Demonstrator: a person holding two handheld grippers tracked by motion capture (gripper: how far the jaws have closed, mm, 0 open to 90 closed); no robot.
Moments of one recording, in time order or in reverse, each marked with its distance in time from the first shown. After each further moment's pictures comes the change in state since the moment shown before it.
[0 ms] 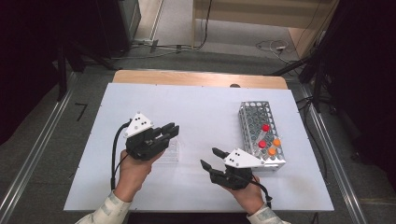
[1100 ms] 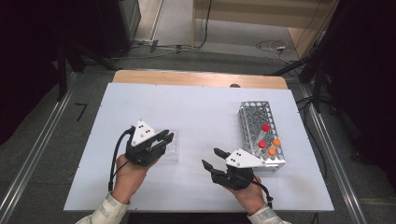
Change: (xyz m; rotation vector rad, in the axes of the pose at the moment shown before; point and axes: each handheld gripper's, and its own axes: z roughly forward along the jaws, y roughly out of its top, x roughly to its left) left arm 0.002 -0.027 0.007 0.123 0.122 0.133; right arm -0.003 -0.003 -0.001 0.008 -0.007 0.003
